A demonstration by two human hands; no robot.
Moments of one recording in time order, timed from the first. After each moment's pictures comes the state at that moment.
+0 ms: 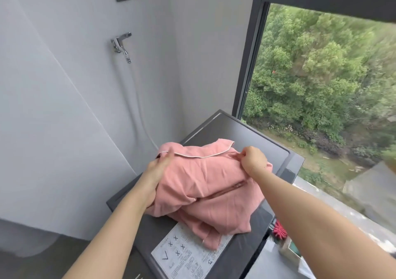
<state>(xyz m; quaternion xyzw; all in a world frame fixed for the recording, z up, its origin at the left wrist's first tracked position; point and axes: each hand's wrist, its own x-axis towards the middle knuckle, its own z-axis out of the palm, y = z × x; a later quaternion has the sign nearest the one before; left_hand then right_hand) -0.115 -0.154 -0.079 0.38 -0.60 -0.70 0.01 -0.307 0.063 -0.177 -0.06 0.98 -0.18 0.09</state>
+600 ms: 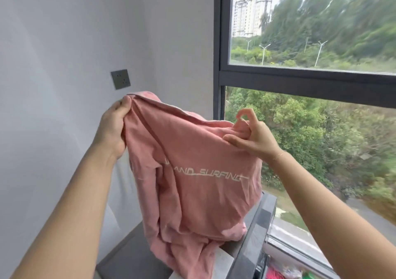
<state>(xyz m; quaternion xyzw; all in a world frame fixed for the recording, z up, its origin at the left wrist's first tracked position) -0.139 -0.179 0.170 0.06 -0.61 -0.74 0.26 -0.253 0.125 0.105 -0.33 0.83 -0.41 -0.20</state>
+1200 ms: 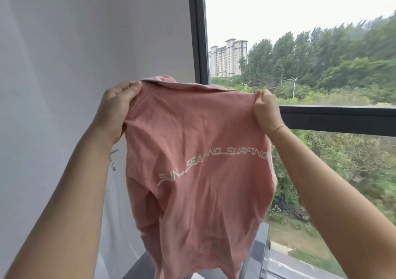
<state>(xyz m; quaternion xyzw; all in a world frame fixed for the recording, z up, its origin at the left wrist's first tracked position) -0.120 -0.126 0.288 -0.08 -0.72 -0.59 0.35 -0.262 0.170 0.247 -0.12 0.79 -0.51 -0.33</state>
